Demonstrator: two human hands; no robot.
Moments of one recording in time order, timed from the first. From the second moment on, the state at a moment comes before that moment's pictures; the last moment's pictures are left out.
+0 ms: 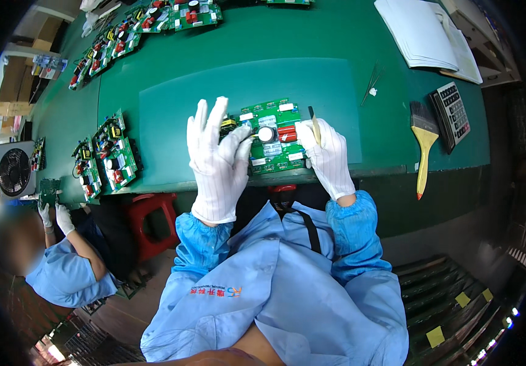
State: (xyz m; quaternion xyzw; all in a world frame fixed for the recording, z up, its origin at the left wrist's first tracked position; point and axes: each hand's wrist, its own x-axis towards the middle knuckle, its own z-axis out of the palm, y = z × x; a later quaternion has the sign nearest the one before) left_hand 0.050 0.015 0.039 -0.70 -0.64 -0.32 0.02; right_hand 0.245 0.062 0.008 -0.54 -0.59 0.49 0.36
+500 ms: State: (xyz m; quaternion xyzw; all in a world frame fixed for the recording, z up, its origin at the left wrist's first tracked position) left_hand 0.021 0.000 0.042 -0.42 -0.61 -0.59 -0.32; right_hand 0.252 0.064 -0.009 -0.49 -0.66 0.42 0.38
